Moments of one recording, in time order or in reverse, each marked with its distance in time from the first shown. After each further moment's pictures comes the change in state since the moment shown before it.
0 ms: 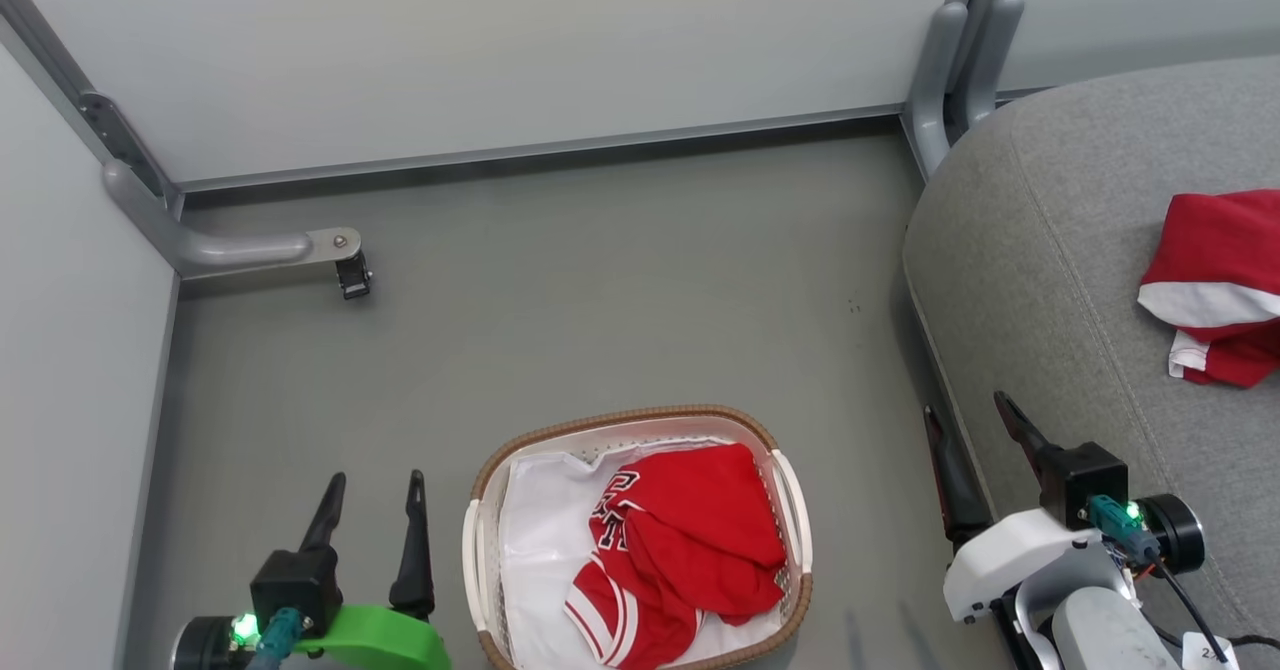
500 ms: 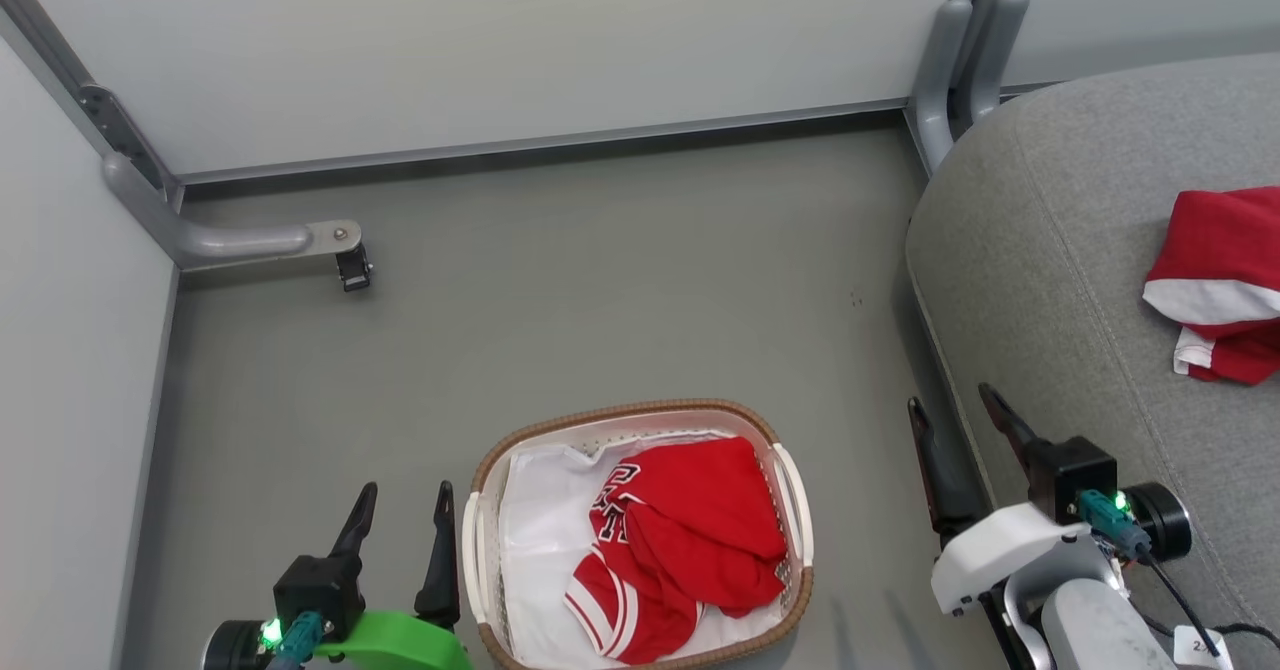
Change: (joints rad) left arm 0.013 0.000 -0.056 0.012 -0.048 -0.007 0.000; right arm 0.007 0.000 0.029 -0.021 0.010 0.000 0.000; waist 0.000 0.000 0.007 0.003
